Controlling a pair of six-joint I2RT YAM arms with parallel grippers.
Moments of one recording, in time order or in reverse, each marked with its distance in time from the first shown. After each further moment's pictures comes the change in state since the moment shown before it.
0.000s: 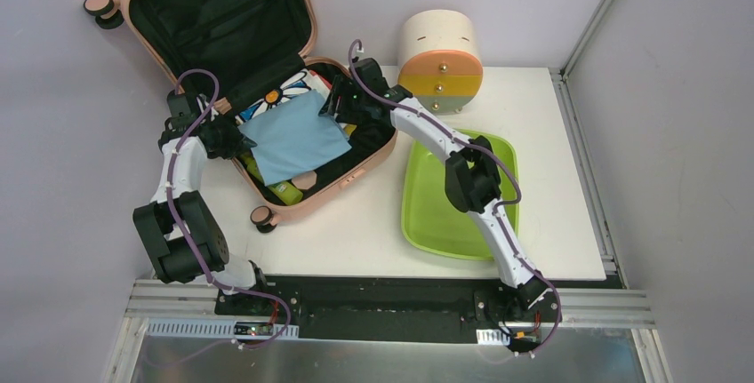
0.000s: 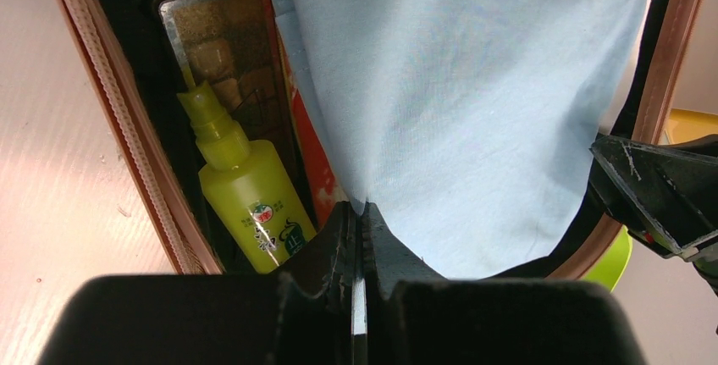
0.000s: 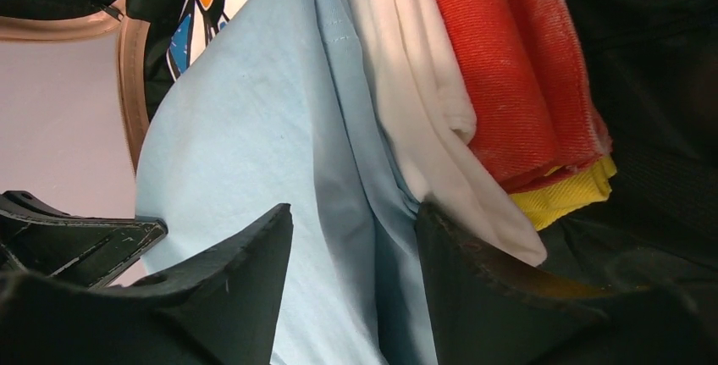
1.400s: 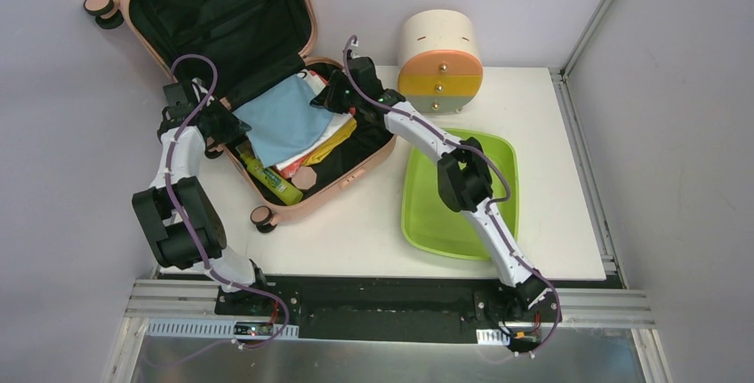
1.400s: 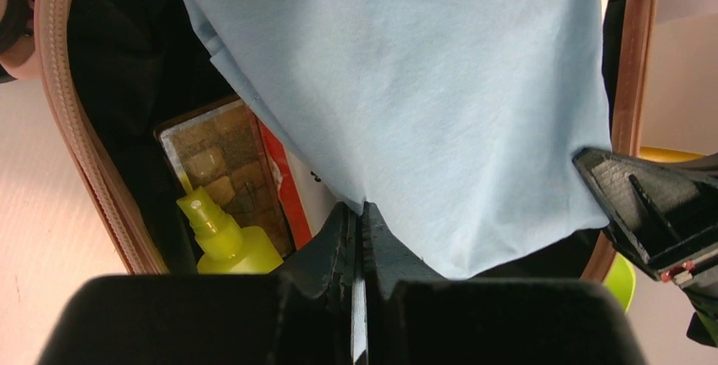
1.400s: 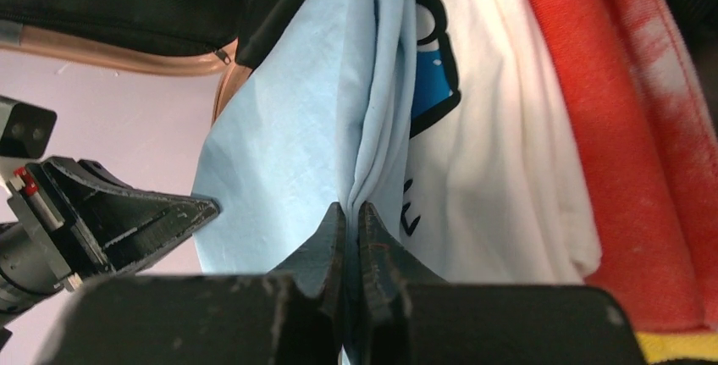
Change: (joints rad) left arm 0.001 0.098 0.090 0.117 0.002 0.022; right arm 0.008 0.105 0.088 0.251 -0.044 0.065
